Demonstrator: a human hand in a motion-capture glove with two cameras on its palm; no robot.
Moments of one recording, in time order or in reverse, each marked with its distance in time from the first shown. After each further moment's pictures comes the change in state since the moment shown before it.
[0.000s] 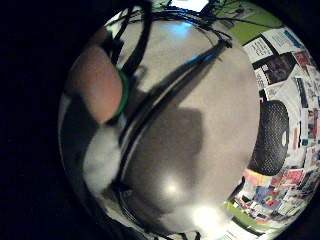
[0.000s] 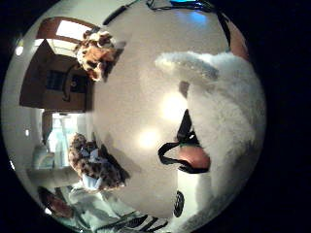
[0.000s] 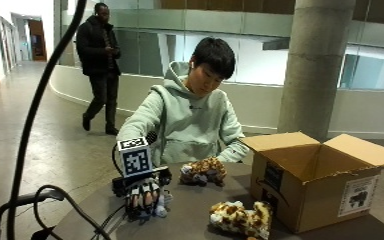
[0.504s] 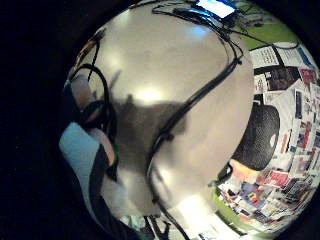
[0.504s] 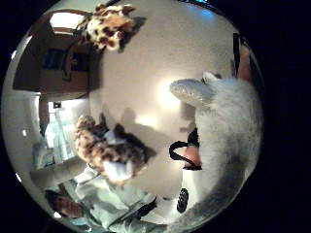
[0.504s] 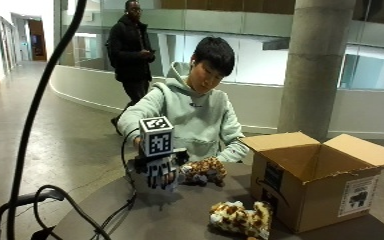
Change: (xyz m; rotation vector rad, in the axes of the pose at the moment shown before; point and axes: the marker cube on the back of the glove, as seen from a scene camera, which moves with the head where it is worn) arm -0.060 0.031 -0.045 -0.215 0.083 -0.078
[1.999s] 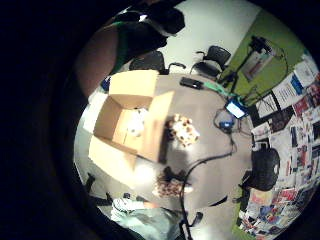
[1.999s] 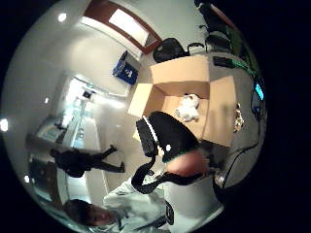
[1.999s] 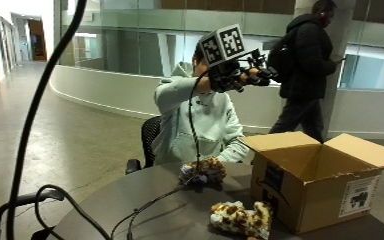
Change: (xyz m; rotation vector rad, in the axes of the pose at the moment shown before) arm -0.227 -0.041 -0.271 0.420 -0.265 -0.174
